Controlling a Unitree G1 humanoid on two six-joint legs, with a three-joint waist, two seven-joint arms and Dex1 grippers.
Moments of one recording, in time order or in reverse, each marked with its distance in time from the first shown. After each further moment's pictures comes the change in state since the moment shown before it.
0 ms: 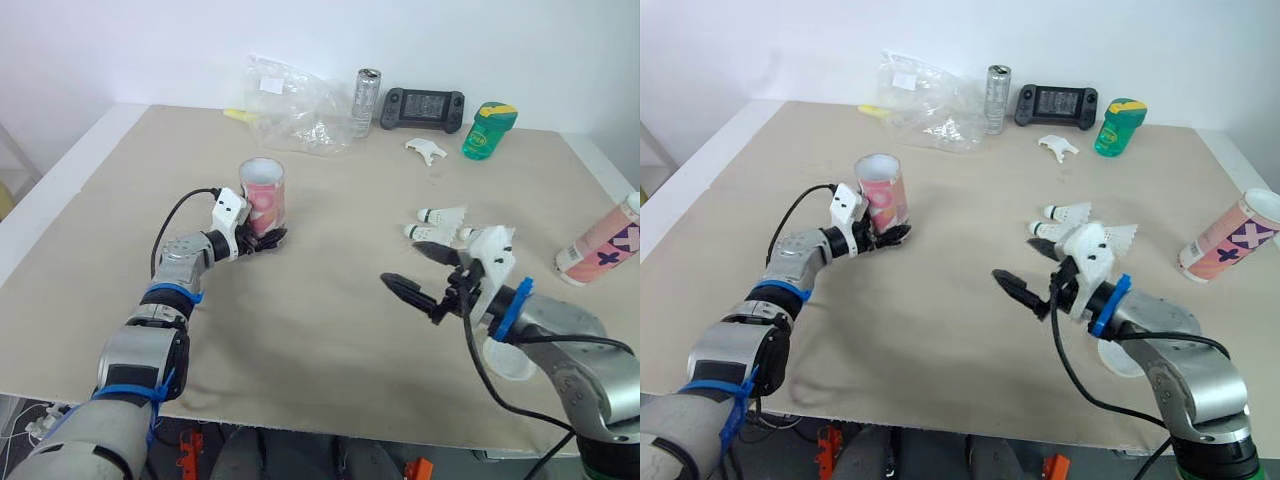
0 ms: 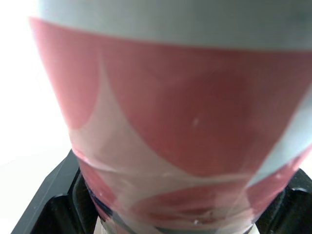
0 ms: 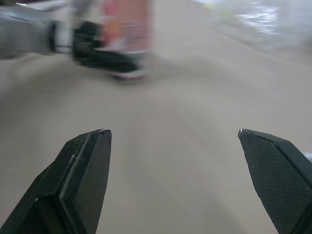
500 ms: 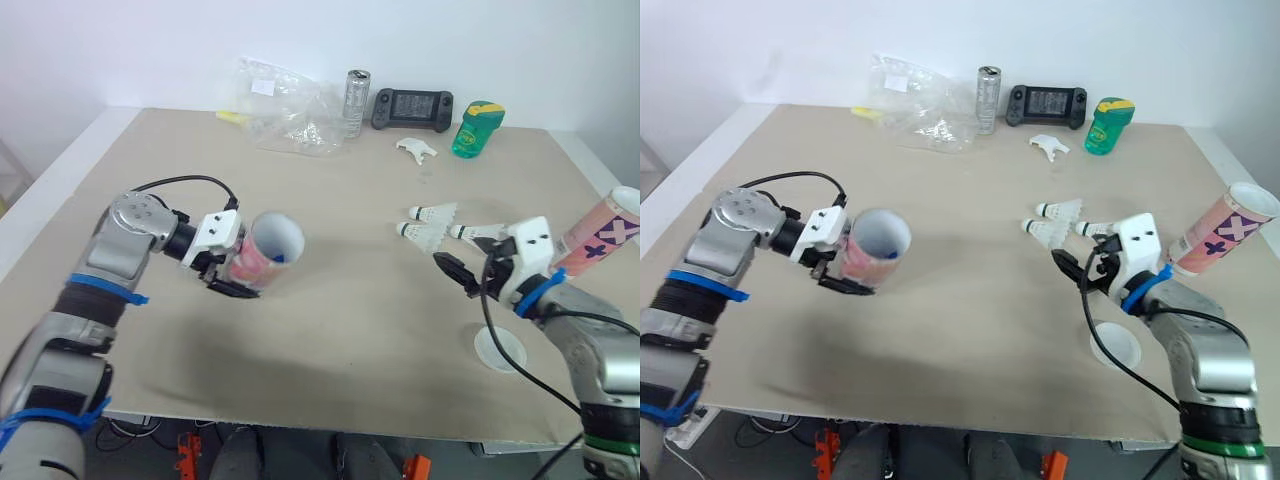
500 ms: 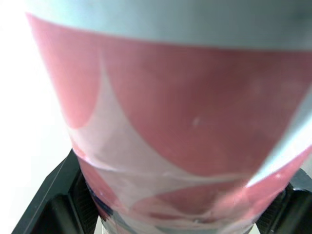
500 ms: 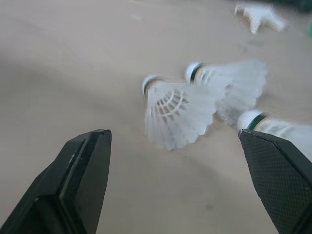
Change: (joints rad) left arm 0.108 0.436 -0.378 -0.730 -0.054 0.263 -0.619; right arm -0.131 0.039 -0.007 0.393 -0.138 -0.035 -0.041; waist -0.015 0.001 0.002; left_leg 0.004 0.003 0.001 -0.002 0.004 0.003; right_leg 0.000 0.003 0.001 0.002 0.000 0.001
